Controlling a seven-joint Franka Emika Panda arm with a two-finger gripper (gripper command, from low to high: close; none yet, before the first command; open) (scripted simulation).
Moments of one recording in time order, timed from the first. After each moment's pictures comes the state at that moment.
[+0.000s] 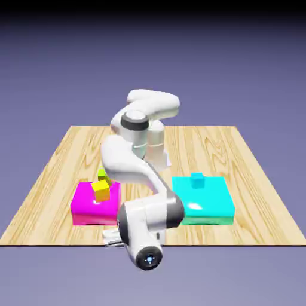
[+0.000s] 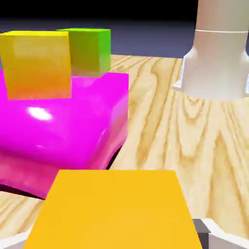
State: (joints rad) arm -0.53 1.56 1.36 -0.86 -1.30 0.63 -2.27
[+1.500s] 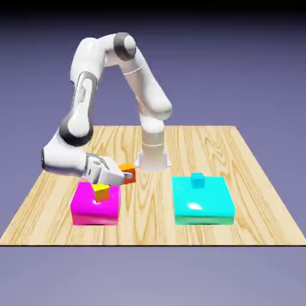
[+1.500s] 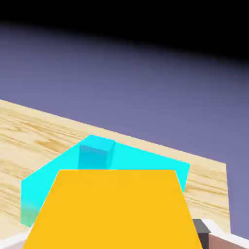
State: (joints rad) arm -1.21 0.40 0.62 -2.13 0.66 1.55 -1.86
